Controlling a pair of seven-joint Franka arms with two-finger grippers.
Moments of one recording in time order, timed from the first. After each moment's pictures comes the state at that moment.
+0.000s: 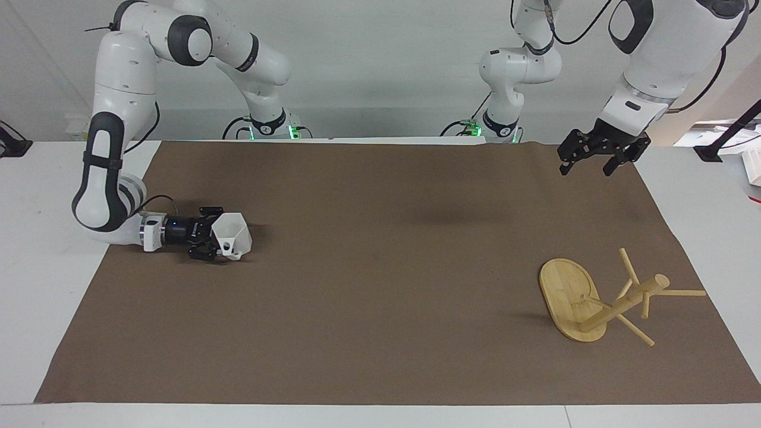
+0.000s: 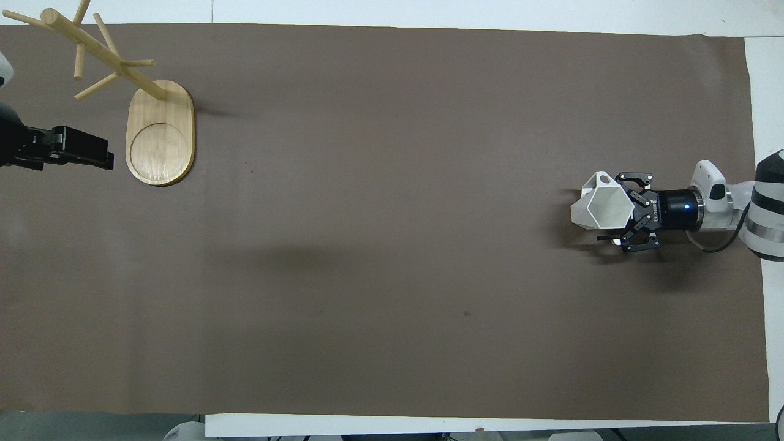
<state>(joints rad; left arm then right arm) -0.08 -0.04 -0.09 -1.64 -0.04 1.62 -0.06 -0.41 0.58 -0.07 -1.92 1.07 1.43 -2.56</state>
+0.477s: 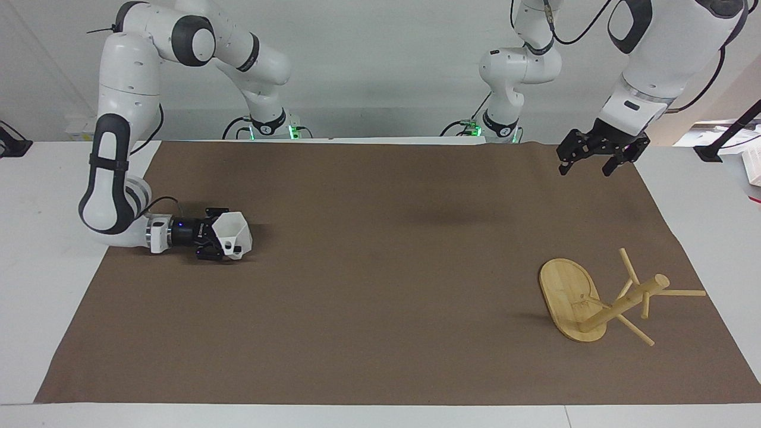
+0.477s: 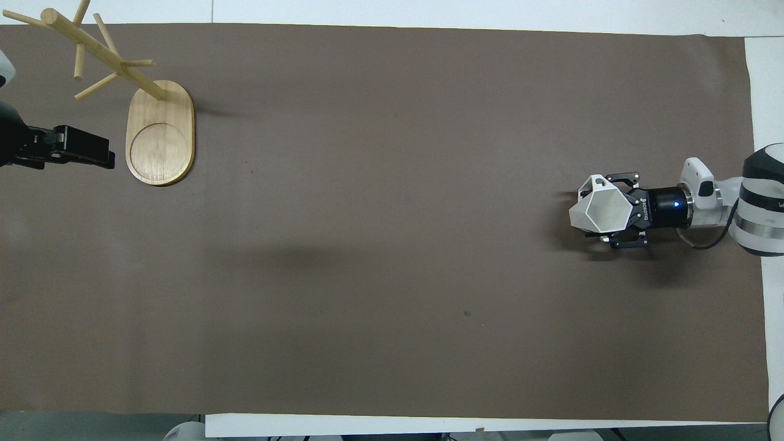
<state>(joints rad) -0.08 -0.04 -0.09 -1.64 -0.04 1.63 -0.06 -0.37 0.58 -0.07 -1.92 1.07 1.44 -2.56</state>
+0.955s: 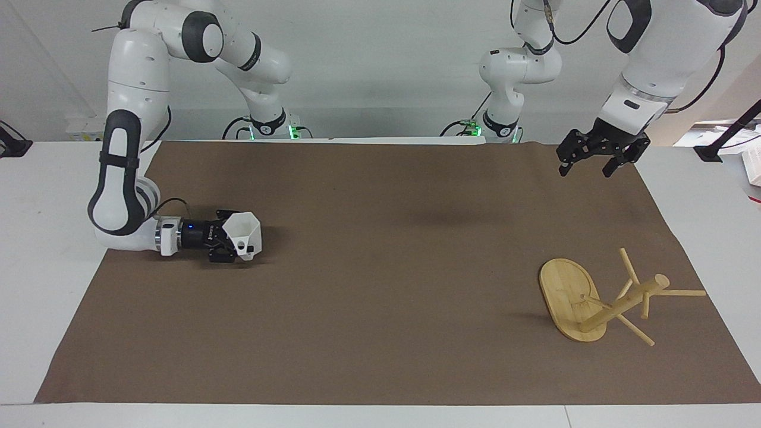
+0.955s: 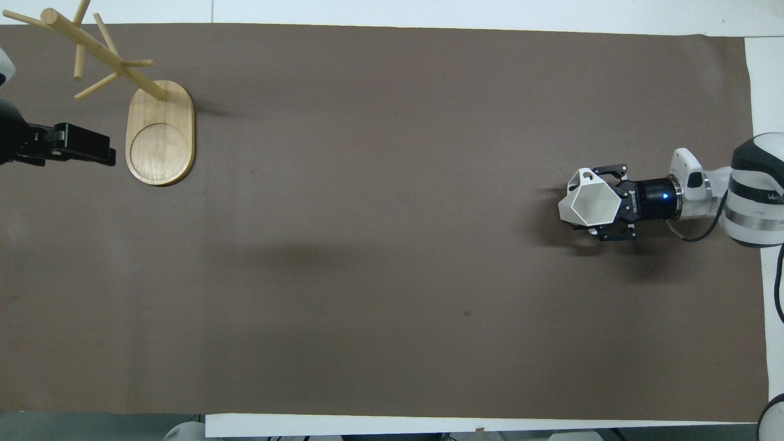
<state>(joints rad) -0.09 -0.04 -0.09 -1.64 -0.04 1.64 -0.06 -0.20 0.49 -0.07 -1.91 1.19 1.50 -2.44</state>
